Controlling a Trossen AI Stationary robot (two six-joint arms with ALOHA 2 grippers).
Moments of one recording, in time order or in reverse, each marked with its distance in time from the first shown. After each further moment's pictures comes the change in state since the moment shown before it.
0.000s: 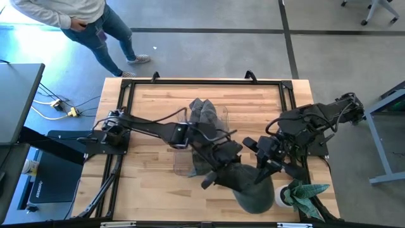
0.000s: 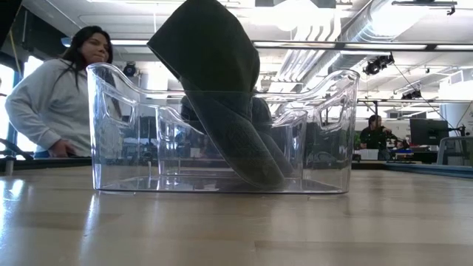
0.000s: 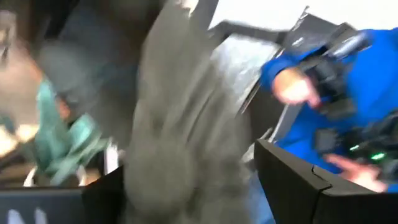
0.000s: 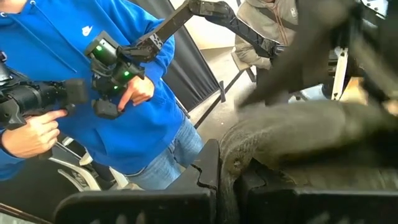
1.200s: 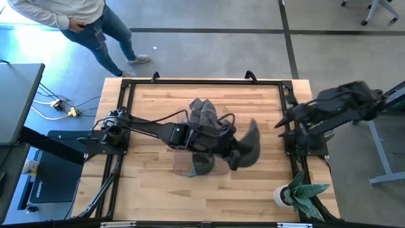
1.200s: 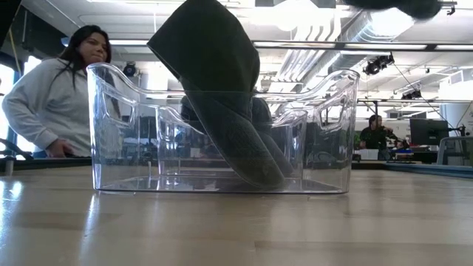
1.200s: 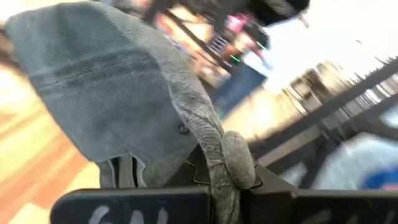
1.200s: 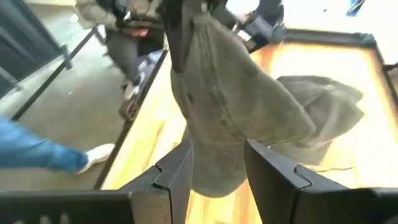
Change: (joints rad) left arm -0.006 -0.008 0.003 -0.162 -0.726 -0.383; right arm -0.107 -0.335 0.000 -0.648 0.520 -0.261
